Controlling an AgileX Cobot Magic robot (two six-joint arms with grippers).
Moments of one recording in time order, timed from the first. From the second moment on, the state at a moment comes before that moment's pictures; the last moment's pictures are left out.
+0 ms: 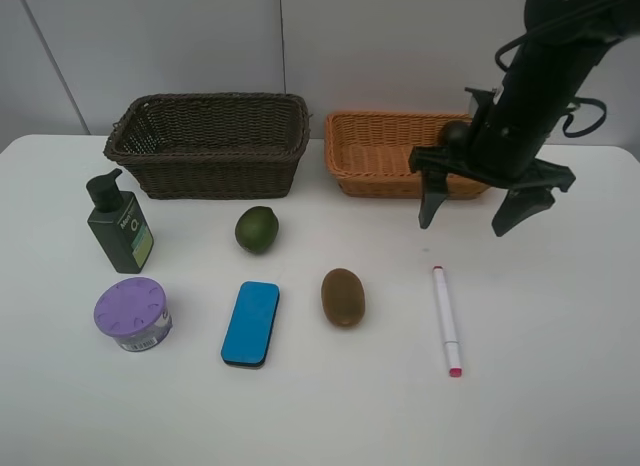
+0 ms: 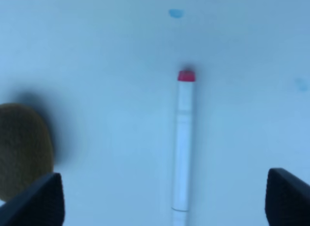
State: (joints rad) left arm -0.03 -0.01 -0.50 0.05 1.07 -0.13; right arm 0.33 1.75 -1.23 0.06 1.09 0.37
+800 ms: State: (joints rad) left arm -0.03 -0.01 -0.50 0.05 1.07 -0.13; right arm 0.42 1.71 -0.82 0.11 0.71 0.37
